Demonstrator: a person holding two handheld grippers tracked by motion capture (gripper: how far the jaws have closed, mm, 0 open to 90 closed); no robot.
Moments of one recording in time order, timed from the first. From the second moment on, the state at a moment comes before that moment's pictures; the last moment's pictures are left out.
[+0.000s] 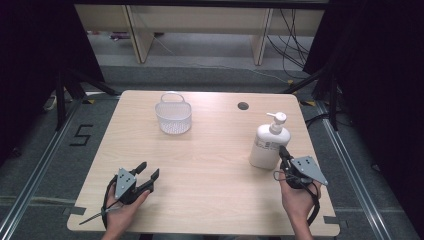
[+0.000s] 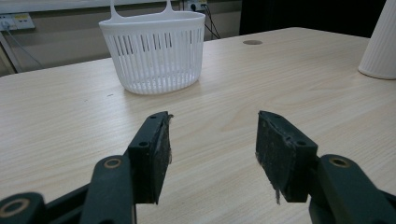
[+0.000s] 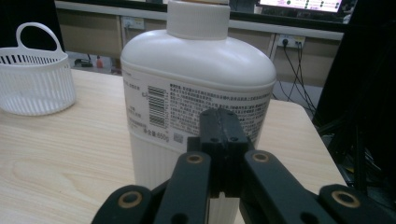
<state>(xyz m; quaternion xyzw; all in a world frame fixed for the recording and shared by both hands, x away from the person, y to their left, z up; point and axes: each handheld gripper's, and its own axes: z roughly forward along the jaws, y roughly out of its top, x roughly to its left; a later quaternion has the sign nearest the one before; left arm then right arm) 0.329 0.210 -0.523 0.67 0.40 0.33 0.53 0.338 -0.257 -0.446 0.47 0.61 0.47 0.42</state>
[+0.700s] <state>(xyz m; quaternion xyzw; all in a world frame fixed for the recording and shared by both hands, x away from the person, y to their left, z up) 0.321 0.122 -0.469 0.66 0.34 0.32 0.59 0.298 -0.281 -0.490 0.53 0.58 0.47 0.42</state>
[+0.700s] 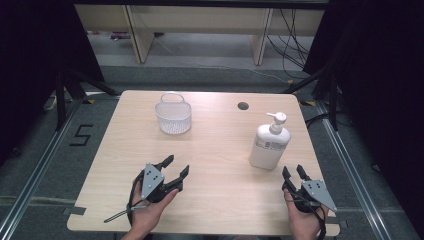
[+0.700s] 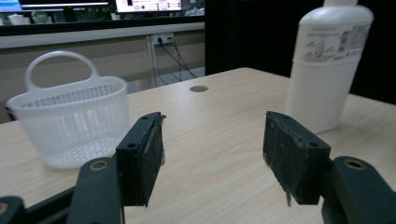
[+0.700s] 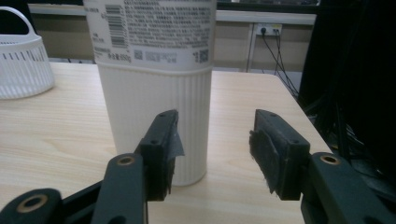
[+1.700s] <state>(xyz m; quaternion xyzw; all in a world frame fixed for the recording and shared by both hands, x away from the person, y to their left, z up) 0.353 -0.038 -0.409 0.67 0.26 0.30 0.63 0.297 -0.299 -0.502 0.55 0.56 0.45 0.43</state>
